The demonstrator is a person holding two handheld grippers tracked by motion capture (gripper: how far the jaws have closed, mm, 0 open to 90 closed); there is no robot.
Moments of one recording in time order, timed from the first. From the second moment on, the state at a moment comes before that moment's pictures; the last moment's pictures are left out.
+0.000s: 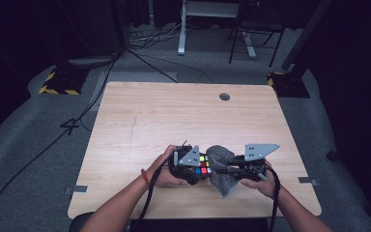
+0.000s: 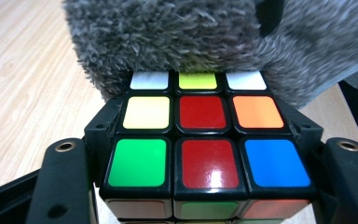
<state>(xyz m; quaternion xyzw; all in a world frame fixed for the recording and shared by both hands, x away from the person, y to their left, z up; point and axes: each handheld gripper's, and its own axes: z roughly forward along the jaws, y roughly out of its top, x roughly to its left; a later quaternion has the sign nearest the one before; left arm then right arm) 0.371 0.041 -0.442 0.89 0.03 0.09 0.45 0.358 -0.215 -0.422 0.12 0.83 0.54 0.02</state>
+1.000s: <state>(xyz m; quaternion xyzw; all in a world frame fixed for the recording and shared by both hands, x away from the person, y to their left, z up) 0.373 0.042 -0.443 0.88 0.03 0.07 0.46 0.361 -0.216 -0.425 0.13 0.85 0.52 0.03</state>
